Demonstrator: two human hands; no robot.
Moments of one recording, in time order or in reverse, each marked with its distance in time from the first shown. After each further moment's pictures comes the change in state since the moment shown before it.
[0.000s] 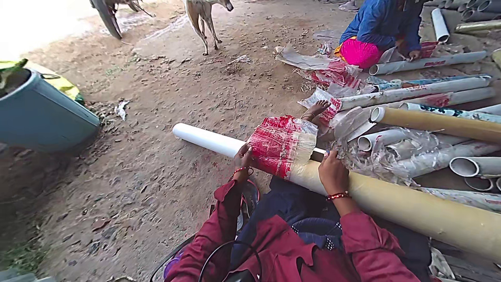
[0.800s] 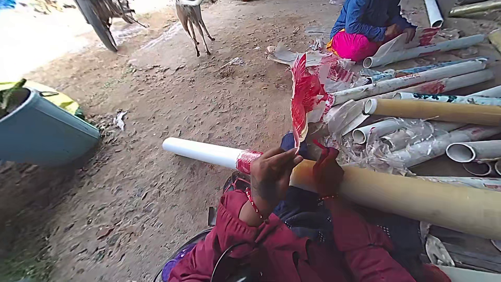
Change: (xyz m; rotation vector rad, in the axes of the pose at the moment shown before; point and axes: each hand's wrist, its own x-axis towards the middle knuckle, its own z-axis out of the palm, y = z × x) left_hand -0.146 0.141 0.050 0.123 -0.198 0.976; right_hand -0.017 0.024 0.011 0.368 0.380 -0.070
